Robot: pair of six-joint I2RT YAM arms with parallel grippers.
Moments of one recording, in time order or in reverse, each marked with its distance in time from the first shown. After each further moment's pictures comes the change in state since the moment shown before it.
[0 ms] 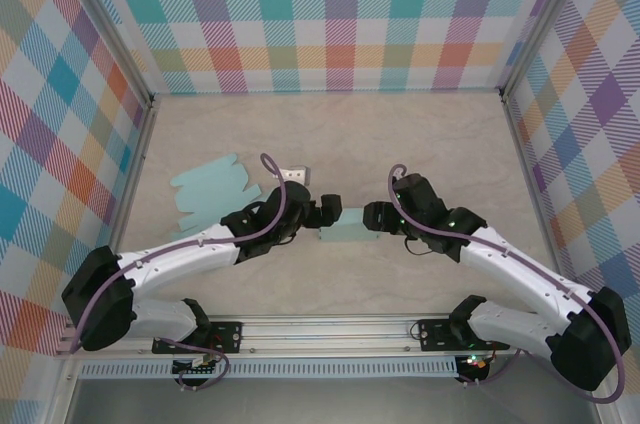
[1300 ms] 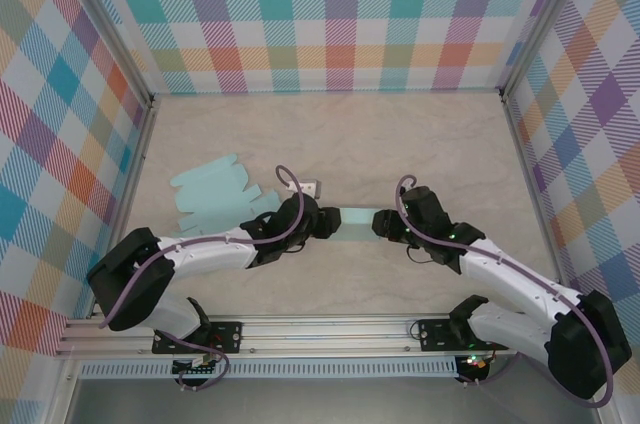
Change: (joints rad) left arm -0.004 0.158 -0.126 0.296 0.101 -0.031; right arm -0.089 -0.038 -0.223 0.235 -0.067 0.062
